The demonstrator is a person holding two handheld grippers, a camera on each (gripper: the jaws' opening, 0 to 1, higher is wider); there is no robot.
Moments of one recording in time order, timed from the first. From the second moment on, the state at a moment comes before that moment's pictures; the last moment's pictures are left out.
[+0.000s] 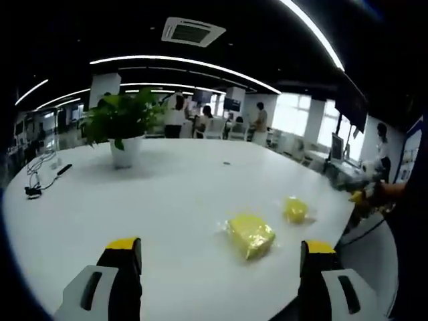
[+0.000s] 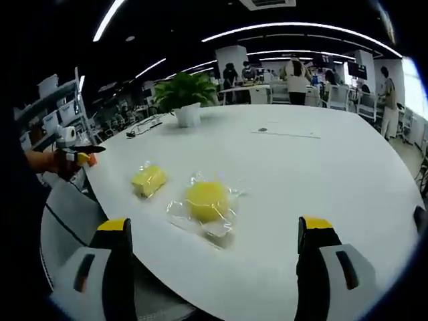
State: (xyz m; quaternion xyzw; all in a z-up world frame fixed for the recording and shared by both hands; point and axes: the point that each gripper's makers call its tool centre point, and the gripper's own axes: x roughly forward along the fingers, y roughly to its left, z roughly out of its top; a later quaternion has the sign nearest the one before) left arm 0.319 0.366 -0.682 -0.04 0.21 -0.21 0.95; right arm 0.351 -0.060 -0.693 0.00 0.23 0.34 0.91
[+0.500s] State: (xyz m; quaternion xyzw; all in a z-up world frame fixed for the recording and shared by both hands) left arm 0.324 0.369 -0.676 -0.04 0.21 -0.21 0.95; right arm 0.358 -0.082 -0.698 0.02 0.27 0.29 0.92
